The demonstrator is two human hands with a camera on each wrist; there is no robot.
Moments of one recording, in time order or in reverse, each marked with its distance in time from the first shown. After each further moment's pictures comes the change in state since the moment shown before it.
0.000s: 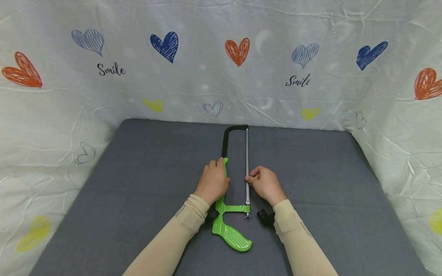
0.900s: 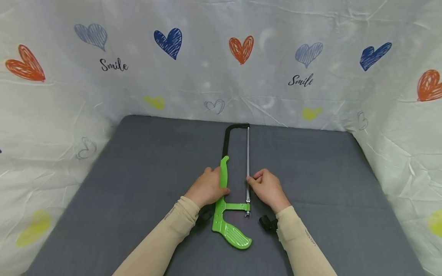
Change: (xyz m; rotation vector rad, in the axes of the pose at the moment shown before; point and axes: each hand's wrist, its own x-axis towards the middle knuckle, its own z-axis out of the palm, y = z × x) left_hand -0.018 -0.012 -0.016 -0.020 -0.258 -0.069; right_hand -0.021 0.006 0.002 0.018 0.011 -0.013
